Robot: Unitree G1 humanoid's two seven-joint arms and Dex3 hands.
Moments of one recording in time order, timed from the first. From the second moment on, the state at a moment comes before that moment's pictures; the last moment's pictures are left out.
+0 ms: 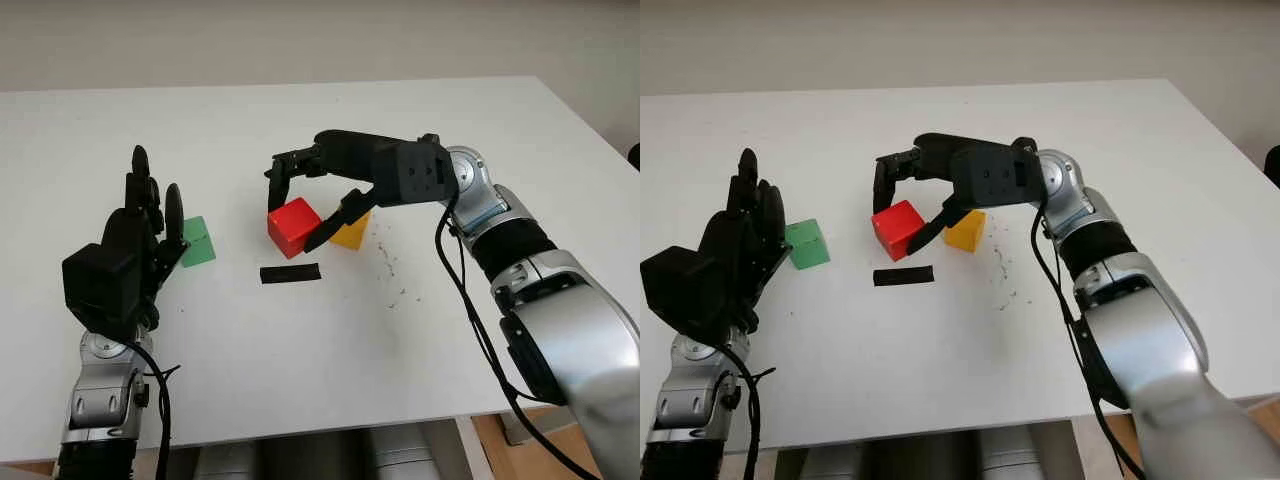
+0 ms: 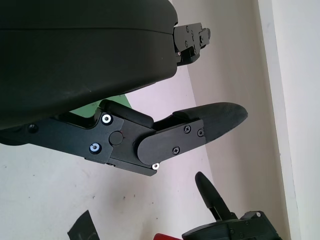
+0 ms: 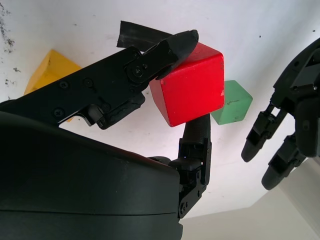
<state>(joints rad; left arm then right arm) -0.19 0.22 0.19 -0.02 -0.02 0.07 0.00 -1.14 -0.31 0.28 1.08 -0.28 -0.60 0.68</state>
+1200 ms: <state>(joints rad) -0.18 0.22 0.19 -0.02 -0.02 0.07 0.00 -1.08 -0.23 0.31 1.21 -0.37 -0.60 0.48</state>
